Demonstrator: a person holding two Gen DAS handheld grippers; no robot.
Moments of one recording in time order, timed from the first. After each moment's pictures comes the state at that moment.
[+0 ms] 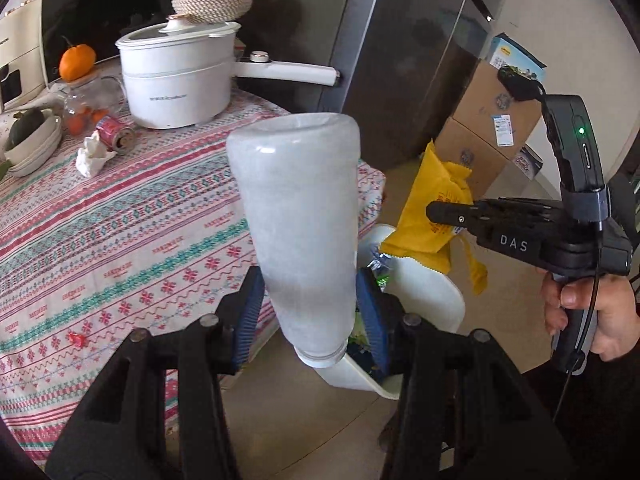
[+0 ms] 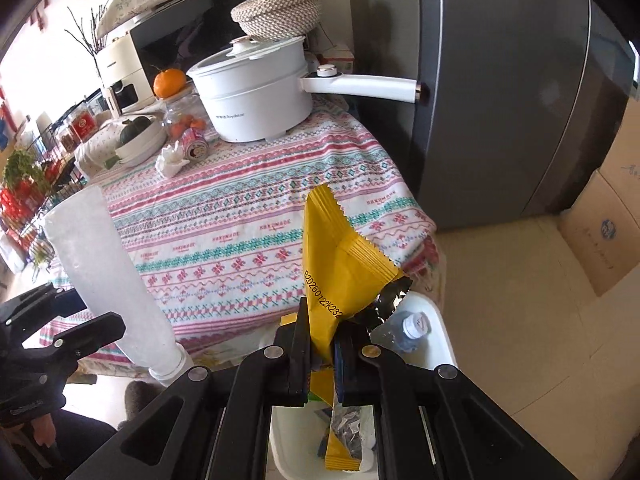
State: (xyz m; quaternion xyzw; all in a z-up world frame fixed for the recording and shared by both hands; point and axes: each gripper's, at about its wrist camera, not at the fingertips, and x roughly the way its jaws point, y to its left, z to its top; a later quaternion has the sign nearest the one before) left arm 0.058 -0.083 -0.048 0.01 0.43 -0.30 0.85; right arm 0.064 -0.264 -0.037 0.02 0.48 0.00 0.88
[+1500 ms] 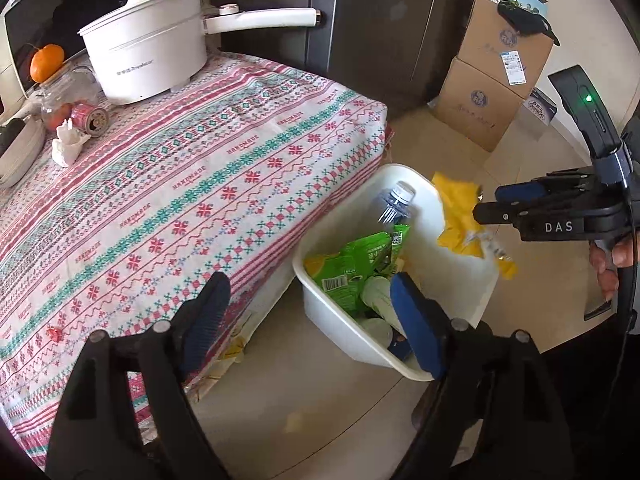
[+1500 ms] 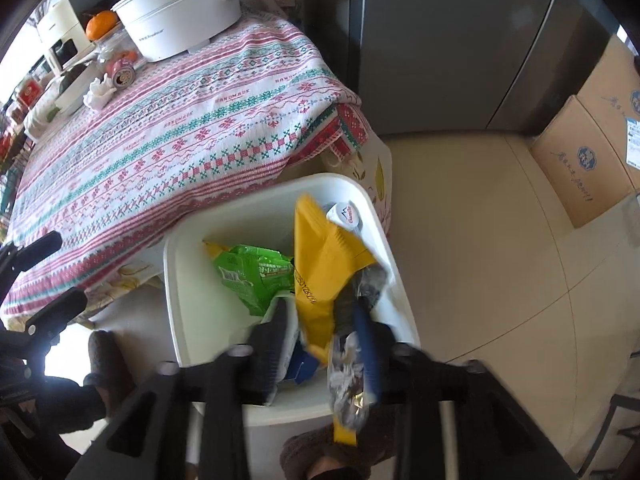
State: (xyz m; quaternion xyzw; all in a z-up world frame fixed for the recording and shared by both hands) left arm 0.049 -0.119 -0.101 0.10 0.46 -0.28 0.84; right arm 0.031 -0.328 -0.097 0.03 0.59 -0.06 0.80
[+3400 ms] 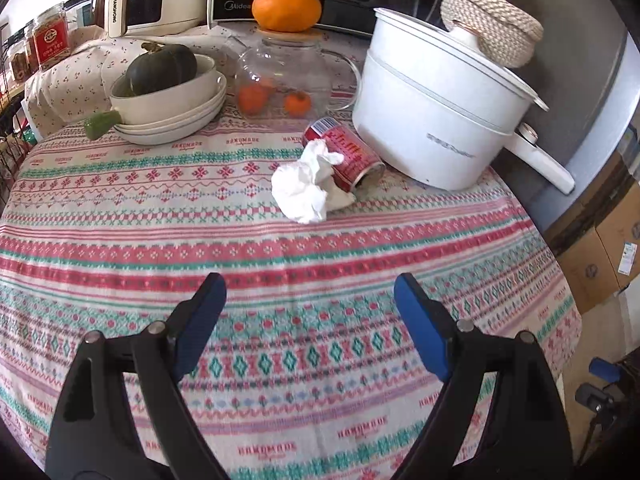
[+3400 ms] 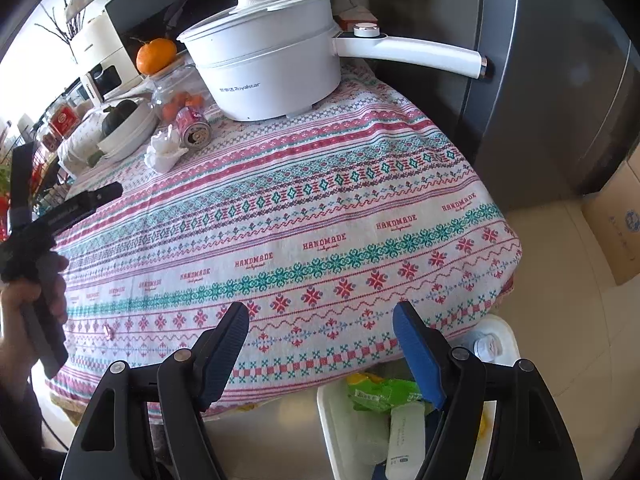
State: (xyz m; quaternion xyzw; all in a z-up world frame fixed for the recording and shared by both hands) left arm 0.282 0.088 -0.114 -0.08 0.45 -0.06 0.89; right arm 0.161 -0.200 -0.079 0.04 0.53 -0.01 0.85
